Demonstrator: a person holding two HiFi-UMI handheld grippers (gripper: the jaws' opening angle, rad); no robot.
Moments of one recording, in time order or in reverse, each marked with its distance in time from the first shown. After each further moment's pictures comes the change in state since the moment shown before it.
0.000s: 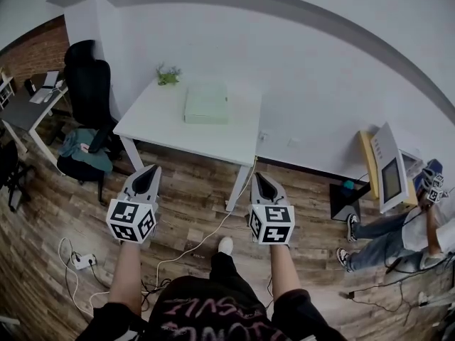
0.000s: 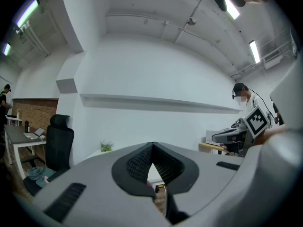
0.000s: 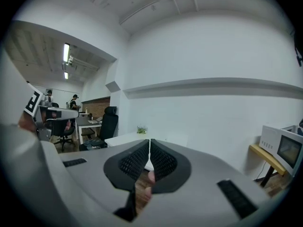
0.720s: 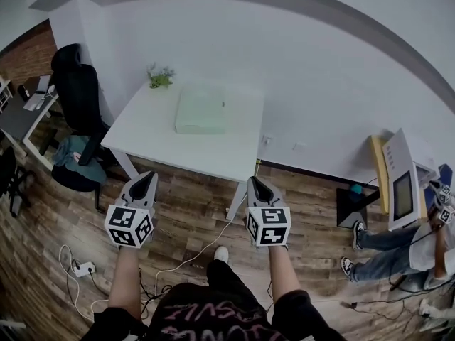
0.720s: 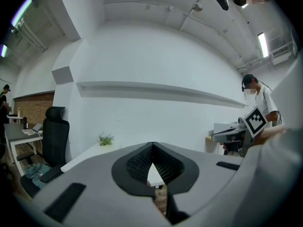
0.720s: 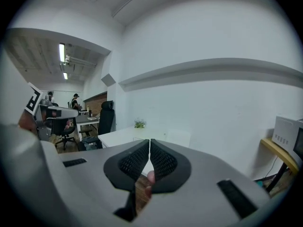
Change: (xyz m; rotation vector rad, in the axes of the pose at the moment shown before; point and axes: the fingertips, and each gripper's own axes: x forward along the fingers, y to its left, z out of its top) left arm 0.128 0.028 -0.042 -0.006 0.093 0.029; right arm 0.129 -0.063 -0.036 0.027 0.078 0.048
